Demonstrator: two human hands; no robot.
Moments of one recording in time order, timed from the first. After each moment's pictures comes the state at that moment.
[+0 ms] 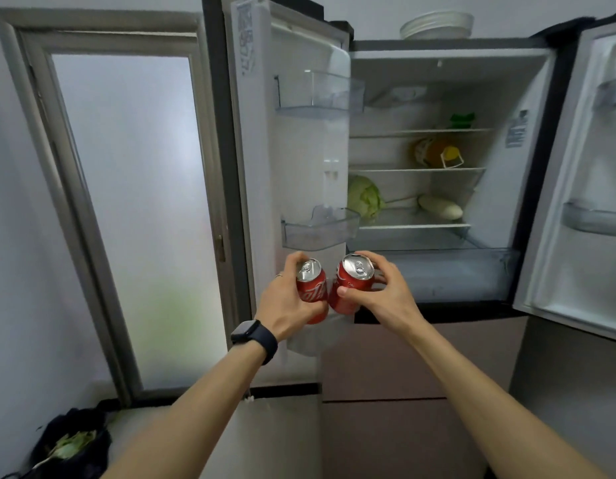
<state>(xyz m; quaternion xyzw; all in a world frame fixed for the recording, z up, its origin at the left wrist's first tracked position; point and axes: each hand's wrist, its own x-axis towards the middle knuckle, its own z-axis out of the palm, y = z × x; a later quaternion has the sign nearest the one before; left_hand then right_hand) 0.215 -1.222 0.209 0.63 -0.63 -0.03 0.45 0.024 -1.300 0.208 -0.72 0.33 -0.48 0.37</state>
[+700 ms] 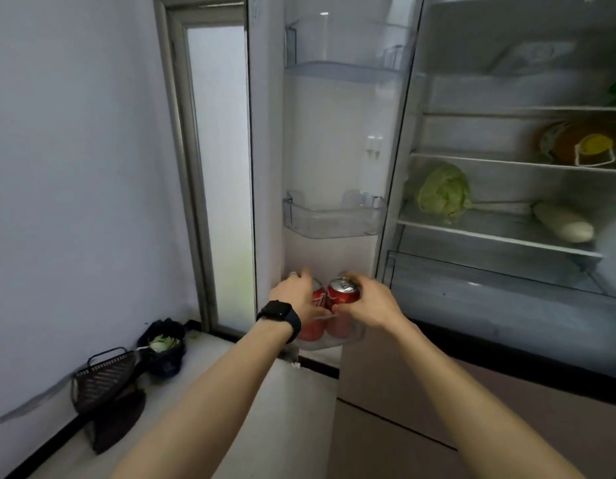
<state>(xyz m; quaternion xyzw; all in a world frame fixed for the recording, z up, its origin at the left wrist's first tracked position) 0.184 -1.303 0.175 0.88 -0.43 0.02 0.18 0.063 -1.424 0.172 -0.90 0.30 -0.20 0.25</state>
